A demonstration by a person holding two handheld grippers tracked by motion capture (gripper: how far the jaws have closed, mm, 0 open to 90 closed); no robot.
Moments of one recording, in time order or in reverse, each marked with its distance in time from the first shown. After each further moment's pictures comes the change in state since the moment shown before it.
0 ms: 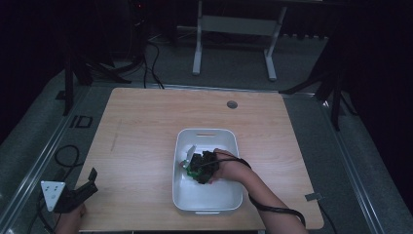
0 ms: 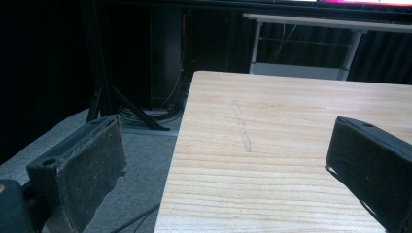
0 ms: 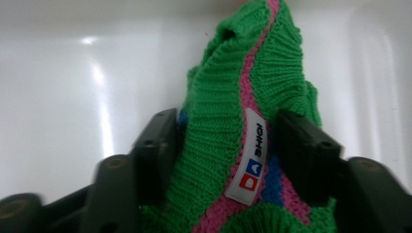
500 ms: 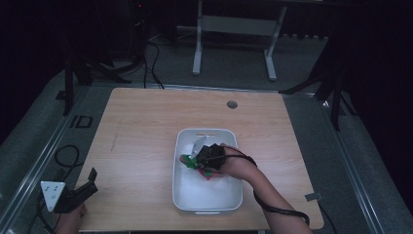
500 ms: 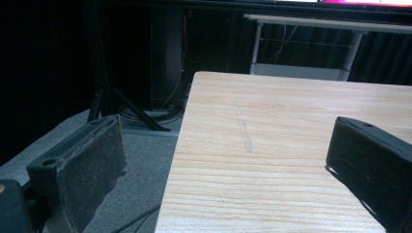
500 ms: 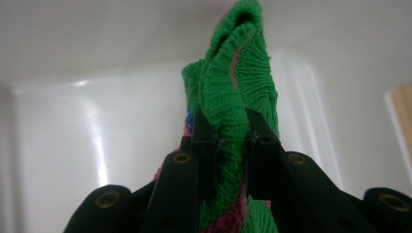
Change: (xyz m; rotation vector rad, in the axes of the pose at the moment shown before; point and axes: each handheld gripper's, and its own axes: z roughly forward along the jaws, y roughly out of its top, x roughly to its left) left arm 0.000 0.000 0.000 -0.002 0.003 0.000; right arm -0.009 -0.007 -0.049 -0.163 -0.028 0.077
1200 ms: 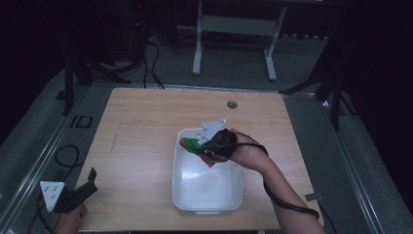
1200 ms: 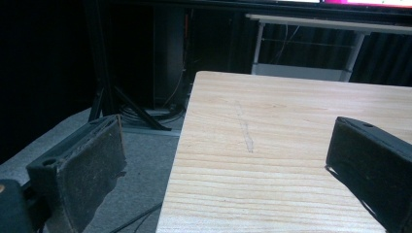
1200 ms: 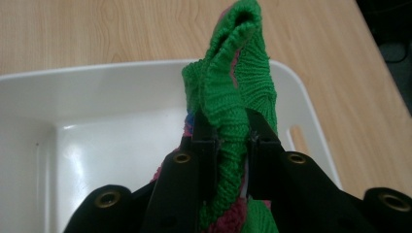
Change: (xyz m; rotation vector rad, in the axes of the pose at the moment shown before) left arm 0.001 0.000 0.000 0.001 0.006 -0.009; right arm -0.010 0.017 -0.078 -0.165 -0.070 -0.027
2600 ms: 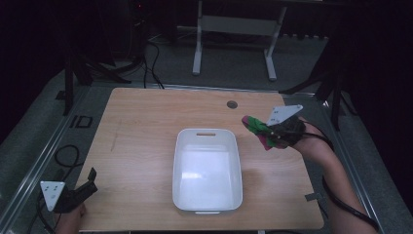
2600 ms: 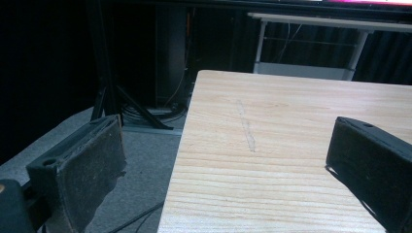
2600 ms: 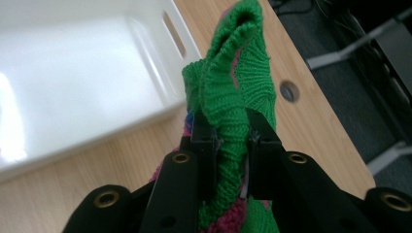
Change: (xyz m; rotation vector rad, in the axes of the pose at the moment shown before) left arm 0.000 0.000 0.001 0.007 0.007 0.005; right arm -0.055 -0.111 -0.112 0.073 -0.242 0.159
